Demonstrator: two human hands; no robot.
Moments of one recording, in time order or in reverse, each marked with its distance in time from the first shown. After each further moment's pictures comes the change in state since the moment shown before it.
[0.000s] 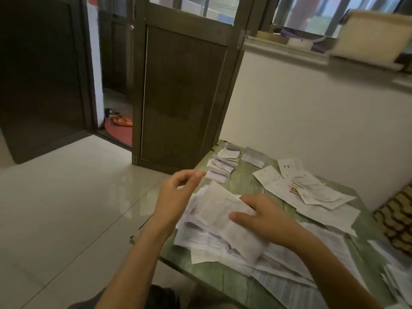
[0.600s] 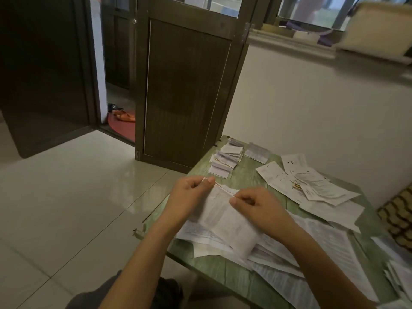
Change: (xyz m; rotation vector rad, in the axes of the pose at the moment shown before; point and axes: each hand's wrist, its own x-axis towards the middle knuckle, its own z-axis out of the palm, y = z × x) left_hand -0.001 -0.006 0.007 0.157 -0.111 -0.067; right_hand 0.006 0.004 0.012 0.144 0.141 -0.087
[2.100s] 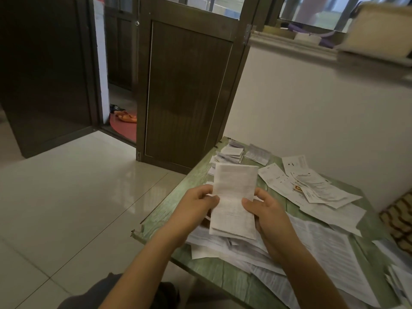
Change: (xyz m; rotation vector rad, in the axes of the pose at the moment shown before) left_hand -0.015 0.007 0.011 -0.043 -0.171 -0.163; right_hand -0.013 0.001 0.011 0.852 0.193 0.381
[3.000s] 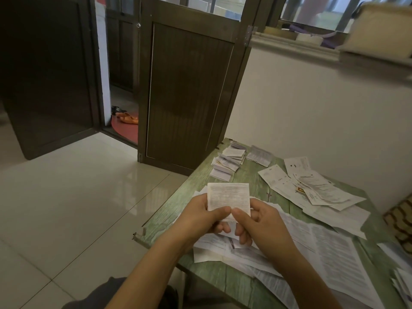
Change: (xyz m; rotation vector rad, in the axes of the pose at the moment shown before) left_hand -0.003 -0.005 0.004 -0.178 -0.117 -0.035; right_hand -0.007 0.010 0.000 -0.319 -0.113 -0.184
